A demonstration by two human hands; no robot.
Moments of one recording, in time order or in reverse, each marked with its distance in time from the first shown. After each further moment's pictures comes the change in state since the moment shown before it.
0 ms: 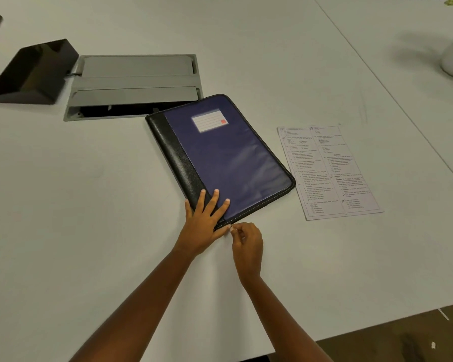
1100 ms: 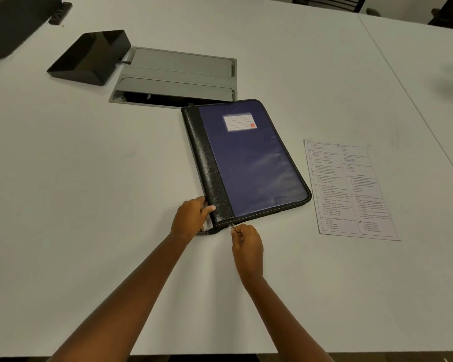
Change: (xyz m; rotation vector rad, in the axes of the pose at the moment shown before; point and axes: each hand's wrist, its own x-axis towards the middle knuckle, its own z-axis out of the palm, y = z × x) left_hand -0.031 -0.025 -0.018 -0.724 0.272 -0.443; right_hand -0.013 -0.008 0.001 -0.157 -0.205 -0.186
